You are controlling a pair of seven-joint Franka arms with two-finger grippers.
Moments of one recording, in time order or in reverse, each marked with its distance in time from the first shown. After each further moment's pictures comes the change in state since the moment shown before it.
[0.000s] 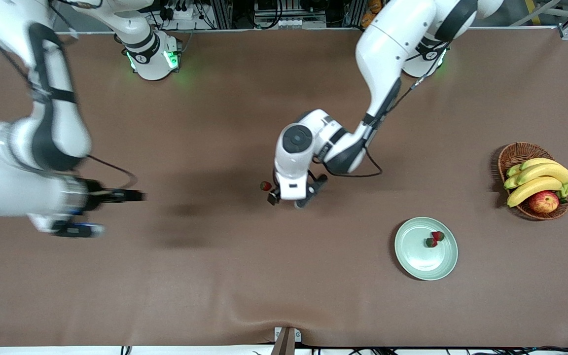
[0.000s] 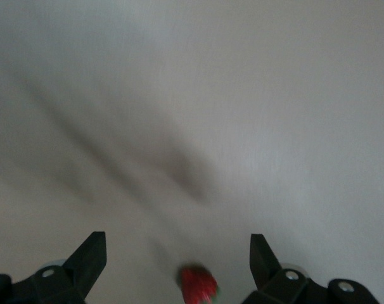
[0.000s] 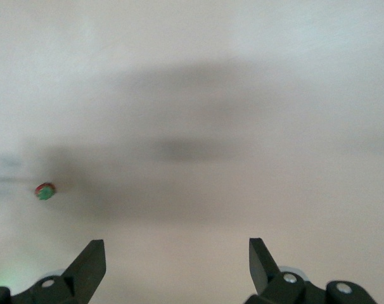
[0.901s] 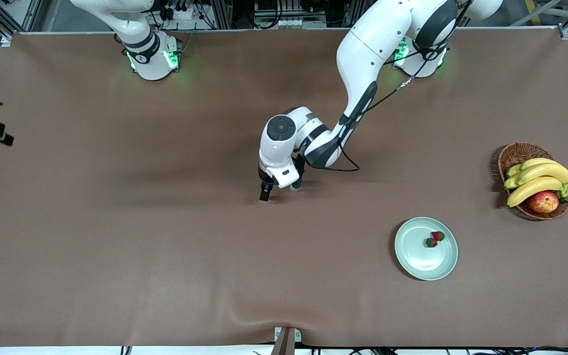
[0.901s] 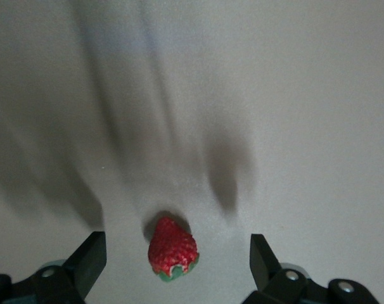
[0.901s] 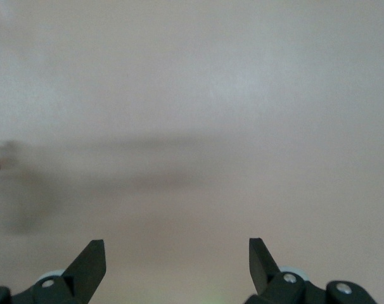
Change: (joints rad) left arm -0.069 0.085 0.017 0.002 0.000 0.176 -0.522; right arm -0.125 -0.320 -0.015 0.076 -0.230 -0.269 -0.108
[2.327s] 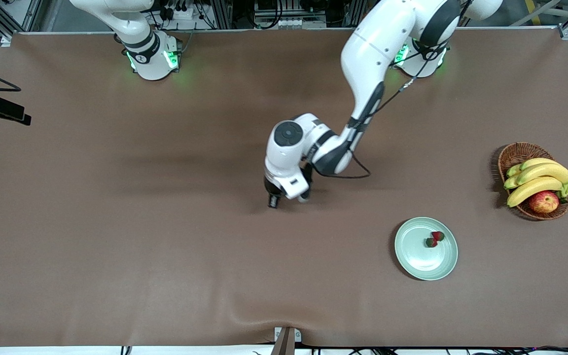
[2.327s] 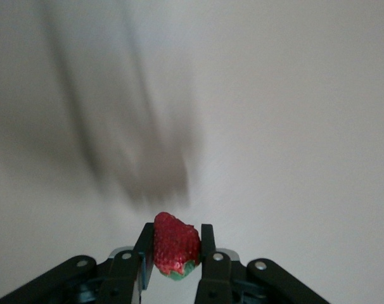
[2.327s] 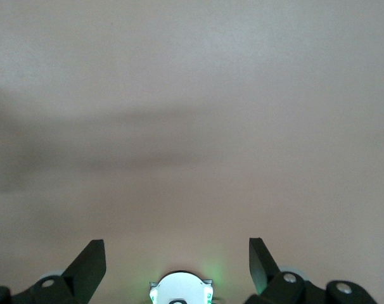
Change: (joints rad) left arm 0.014 -0.034 0.116 0.058 0.000 -0.068 0.062; right arm 0.034 -0.044 0.008 -0.077 -0.055 -0.076 0.072
